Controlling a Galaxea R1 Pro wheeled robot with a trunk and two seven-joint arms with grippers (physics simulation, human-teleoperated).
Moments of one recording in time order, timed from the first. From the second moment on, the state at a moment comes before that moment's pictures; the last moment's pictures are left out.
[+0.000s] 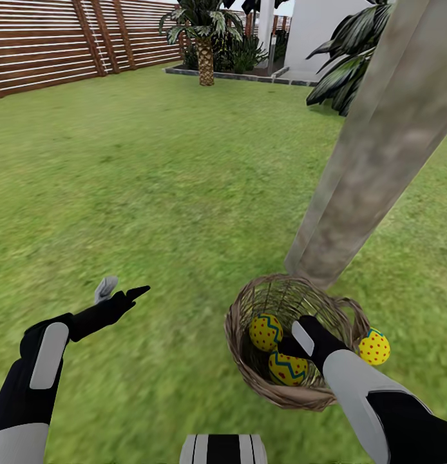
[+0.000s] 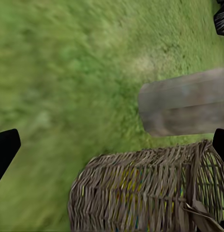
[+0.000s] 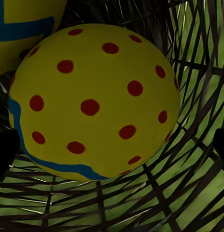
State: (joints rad) left arm -0.52 0.11 0.32 -1.36 0.70 0.95 -0.30; right arm -0.92 0.03 0.01 -0.31 -0.30 0.74 -0.32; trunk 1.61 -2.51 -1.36
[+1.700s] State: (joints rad) left arm -0.52 0.11 0.32 -1.36 0.70 0.95 -0.30; right arm -0.92 0.03 0.02 -0.32 -0.30 0.73 -0.26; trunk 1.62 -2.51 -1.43
